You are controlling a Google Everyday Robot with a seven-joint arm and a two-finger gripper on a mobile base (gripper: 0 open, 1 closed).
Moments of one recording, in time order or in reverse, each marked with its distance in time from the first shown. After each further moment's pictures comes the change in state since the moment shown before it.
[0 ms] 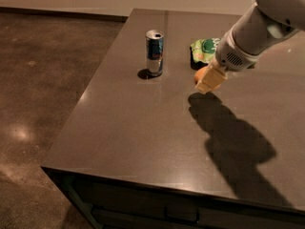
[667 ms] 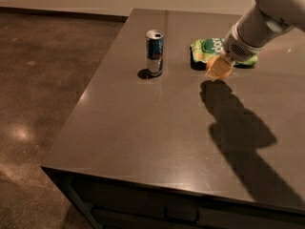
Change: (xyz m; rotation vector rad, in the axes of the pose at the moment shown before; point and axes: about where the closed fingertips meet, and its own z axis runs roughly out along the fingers) arm 0.014 -0.067 0.009 0.140 0.044 0.102
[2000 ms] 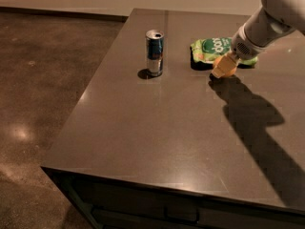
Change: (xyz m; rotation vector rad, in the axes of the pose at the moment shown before) arm 0.018 -0.049 0.034 -0.018 -0.004 0.089
